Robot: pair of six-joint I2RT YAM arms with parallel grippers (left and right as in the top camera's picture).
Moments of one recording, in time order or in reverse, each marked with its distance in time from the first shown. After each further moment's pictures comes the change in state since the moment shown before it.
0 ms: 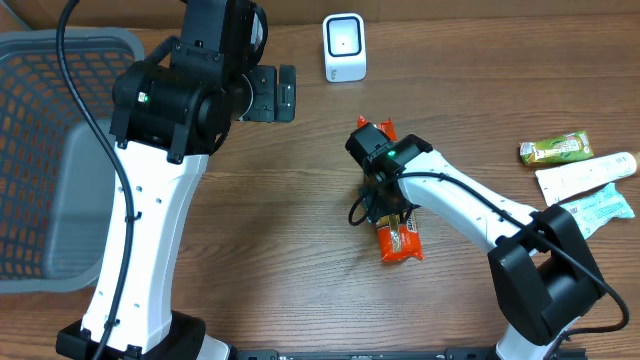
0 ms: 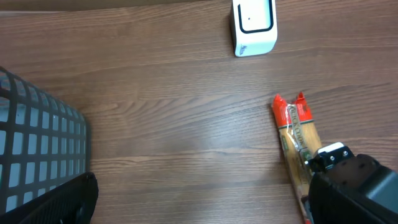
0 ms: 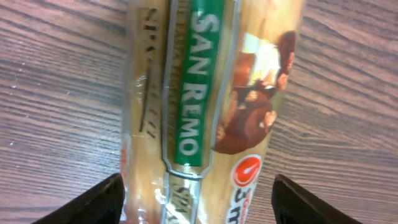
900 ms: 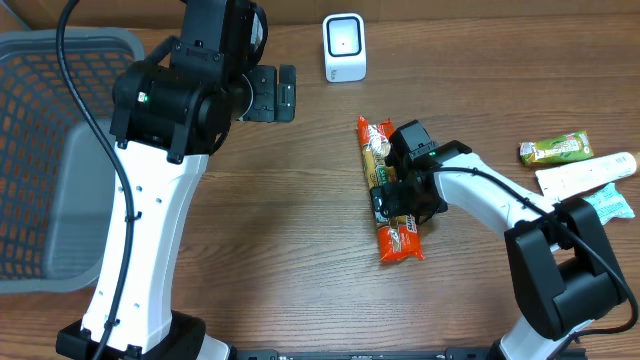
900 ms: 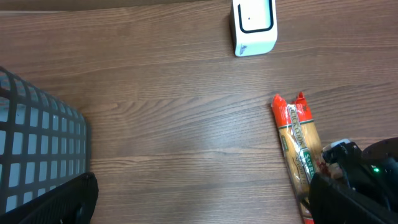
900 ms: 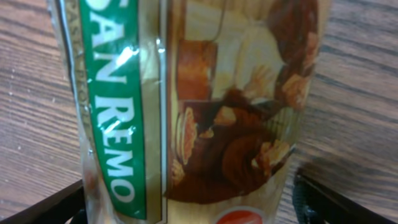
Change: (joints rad) left arm 0.000 0.000 0.000 0.000 0.000 0.000; right arm -0.179 -0.028 -0.200 0.247 -0.319 -0.093
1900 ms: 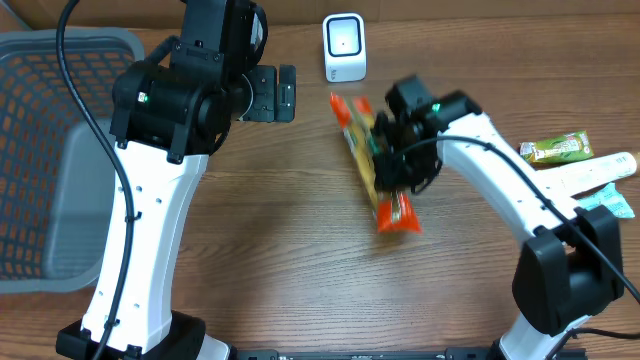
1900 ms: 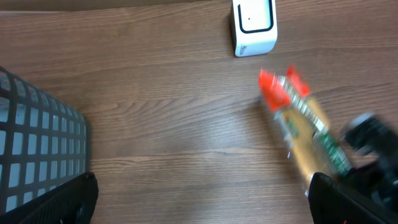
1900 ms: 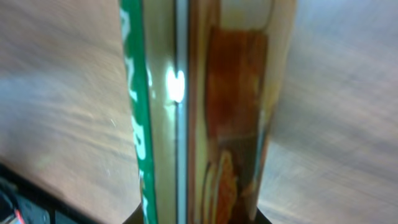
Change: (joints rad) left arm 0.000 0.000 0.000 0.000 0.000 0.000; right arm -0.003 0.018 0.477 -0.423 -0.112 -0.132
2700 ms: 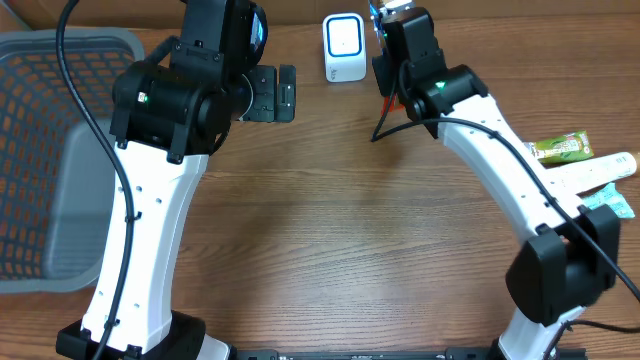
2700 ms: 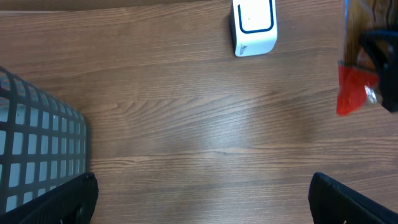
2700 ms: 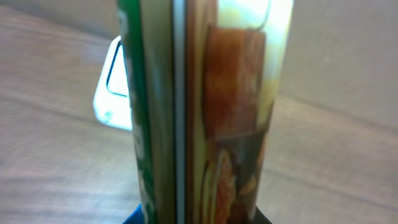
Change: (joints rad) left arm 0.000 0.000 0.000 0.000 0.000 0.000; right arm 0.000 0.051 0.134 0.640 0.608 -0.124
